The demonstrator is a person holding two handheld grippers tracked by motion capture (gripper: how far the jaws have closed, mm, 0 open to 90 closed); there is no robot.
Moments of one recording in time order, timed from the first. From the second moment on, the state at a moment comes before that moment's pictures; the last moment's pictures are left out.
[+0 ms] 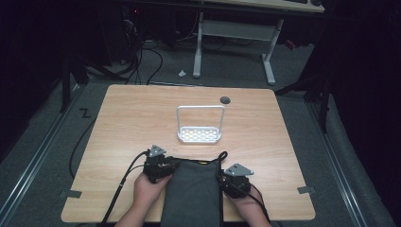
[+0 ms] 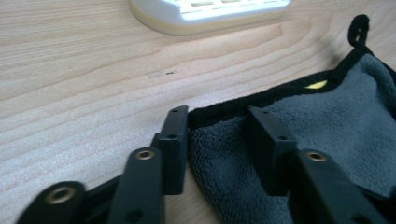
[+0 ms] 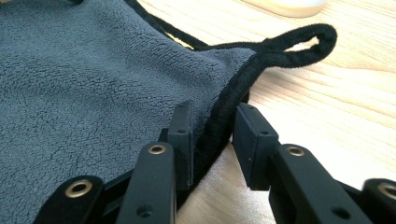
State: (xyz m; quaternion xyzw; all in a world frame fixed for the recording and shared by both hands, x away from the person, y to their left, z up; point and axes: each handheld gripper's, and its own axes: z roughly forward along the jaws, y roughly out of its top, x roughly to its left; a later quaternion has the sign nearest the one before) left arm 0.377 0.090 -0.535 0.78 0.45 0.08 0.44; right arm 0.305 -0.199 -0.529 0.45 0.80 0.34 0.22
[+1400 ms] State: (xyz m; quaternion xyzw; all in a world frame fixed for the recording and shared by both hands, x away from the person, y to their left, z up) left arm 0.378 0.095 -0.538 0.76 0.46 0.06 0.45; right arm 0.340 -0.188 -0.530 0.48 0.78 0.36 0.17
